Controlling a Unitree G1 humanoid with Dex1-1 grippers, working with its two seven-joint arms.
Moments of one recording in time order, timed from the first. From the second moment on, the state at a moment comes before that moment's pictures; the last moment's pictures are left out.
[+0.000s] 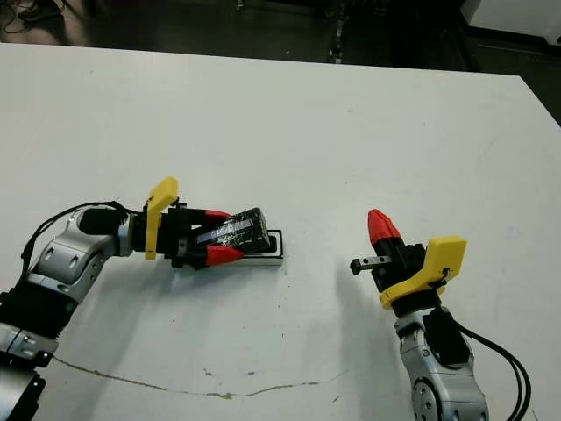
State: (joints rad) left arm -0.48 0.46 -0.26 0.26 -0.27 0.24 -1.15; right arm 0.14 -0.17 -0.08 -0.37 0.34 0.20 0.23
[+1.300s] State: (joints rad) left arm -0.69 0.39 -0.41 0.51 -0.13 0.17 -1.24; right arm 0.14 -0.17 -0.08 -0.38 0.33 0.20 0.23
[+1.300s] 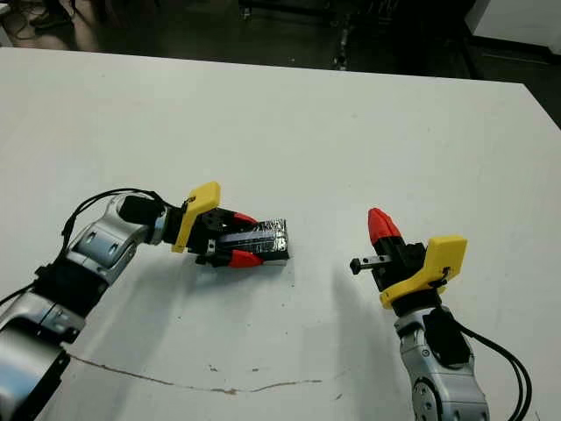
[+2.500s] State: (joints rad) left arm -0.69 0.35 -0.44 0.49 0.02 0.20 -1.11; right arm 0.15 -0.17 -0.08 -0.39 0.33 0.20 0.23
